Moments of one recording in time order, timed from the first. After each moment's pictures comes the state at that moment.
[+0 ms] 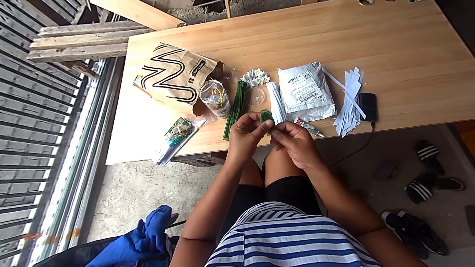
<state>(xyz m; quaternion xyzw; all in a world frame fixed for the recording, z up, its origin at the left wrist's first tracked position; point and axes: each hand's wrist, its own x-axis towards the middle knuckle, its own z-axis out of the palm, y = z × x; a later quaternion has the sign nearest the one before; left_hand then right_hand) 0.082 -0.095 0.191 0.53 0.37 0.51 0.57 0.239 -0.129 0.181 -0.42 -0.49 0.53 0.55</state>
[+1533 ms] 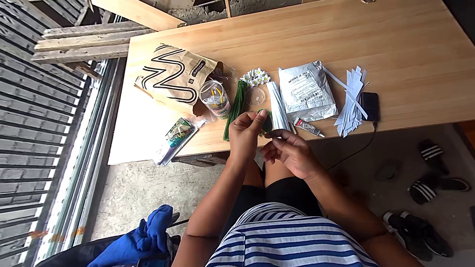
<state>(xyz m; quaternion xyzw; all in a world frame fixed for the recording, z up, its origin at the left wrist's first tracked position) 0.100 -0.080 0.190 0.45 0.38 0.59 0.55 0.240 -0.141 0.180 -0.34 -0.37 0.70 0.51</state>
